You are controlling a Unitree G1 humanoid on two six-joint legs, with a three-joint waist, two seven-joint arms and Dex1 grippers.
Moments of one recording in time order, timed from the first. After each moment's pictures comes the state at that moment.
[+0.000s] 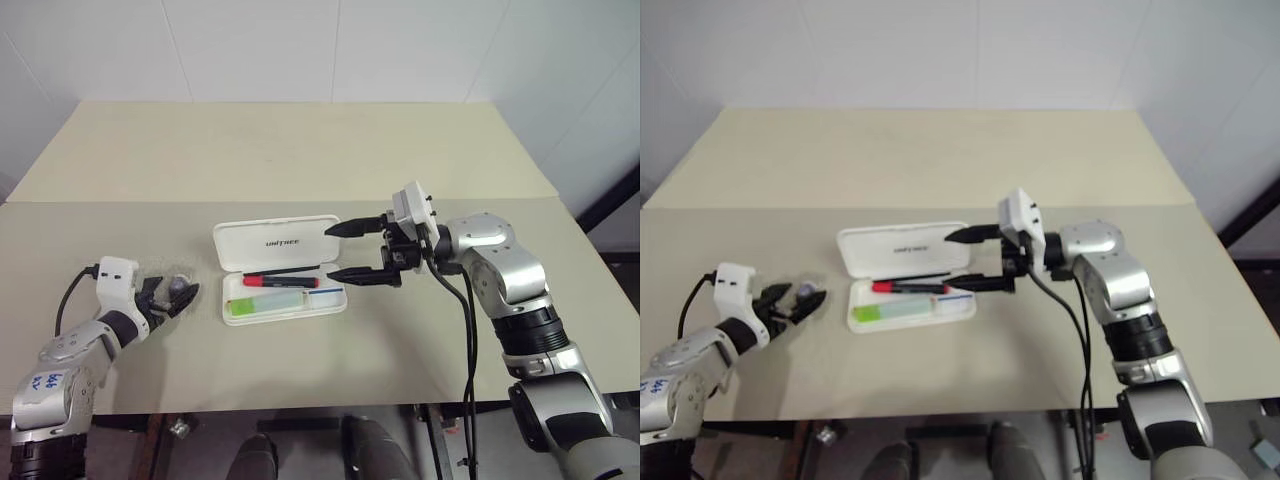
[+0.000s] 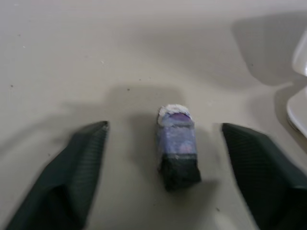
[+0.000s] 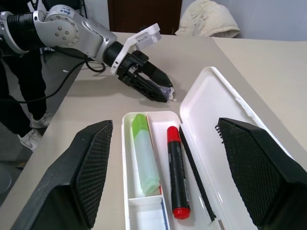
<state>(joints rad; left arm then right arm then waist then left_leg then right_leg) -0.09 0.62 0.37 -0.14 -0.46 0.66 -0.41 -0.77 -0.47 0.14 0.10 0.42 0.30 1.30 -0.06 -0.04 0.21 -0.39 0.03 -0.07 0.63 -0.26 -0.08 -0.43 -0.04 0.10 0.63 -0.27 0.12</state>
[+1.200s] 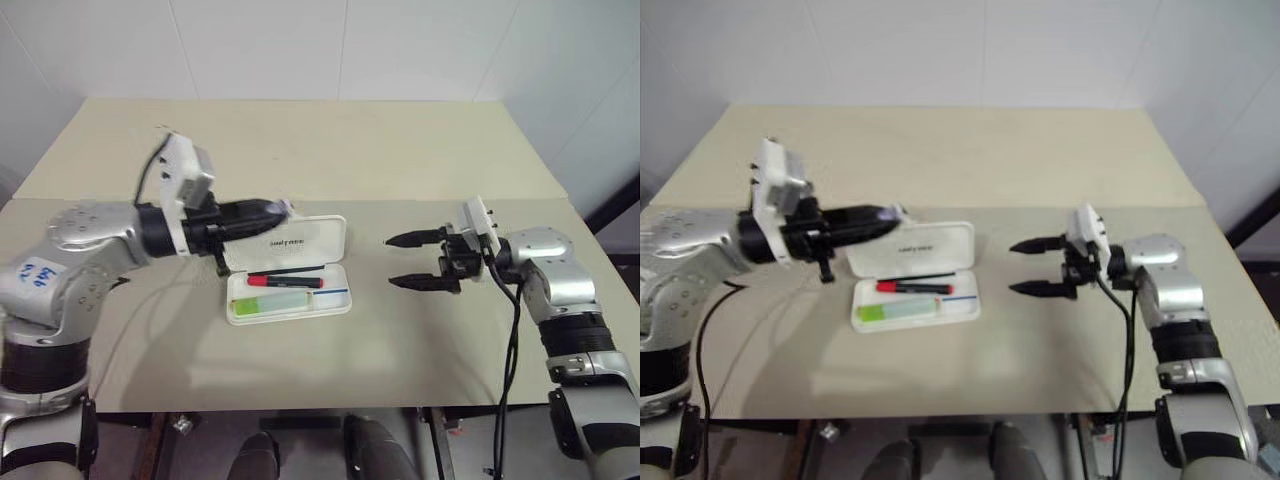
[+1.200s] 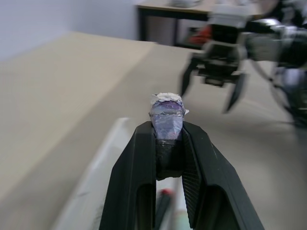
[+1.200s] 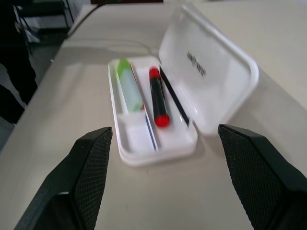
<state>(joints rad) -0.63 0.74 0.07 -0.30 -0.70 0.78 -0.87 -0.70 -0.64 0.03 0.39 0.41 0.08 1.52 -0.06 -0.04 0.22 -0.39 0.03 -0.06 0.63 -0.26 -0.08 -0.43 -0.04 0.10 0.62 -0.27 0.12</state>
